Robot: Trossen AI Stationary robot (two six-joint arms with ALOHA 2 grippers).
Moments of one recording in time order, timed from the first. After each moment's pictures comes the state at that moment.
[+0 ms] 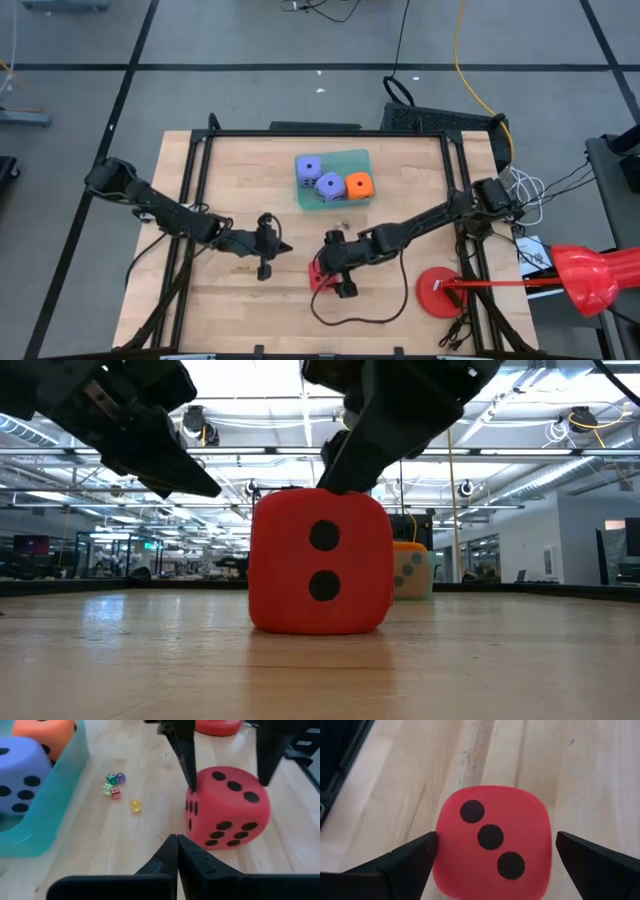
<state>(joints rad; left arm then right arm) -0.39 1.32 0.51 0.26 -0.32 -0.30 0.29 1.87 1.28 -0.27 0.02 0.09</state>
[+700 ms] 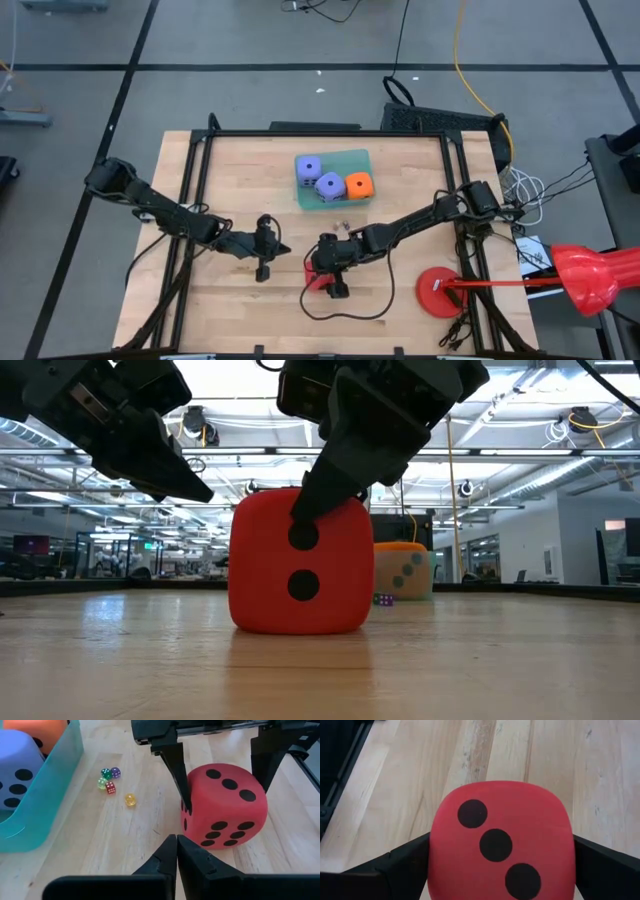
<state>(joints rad) -0.40 1.32 0.50 0.26 -0.32 -0.31 0.27 1.98 1.28 -0.28 -0.05 0.13</state>
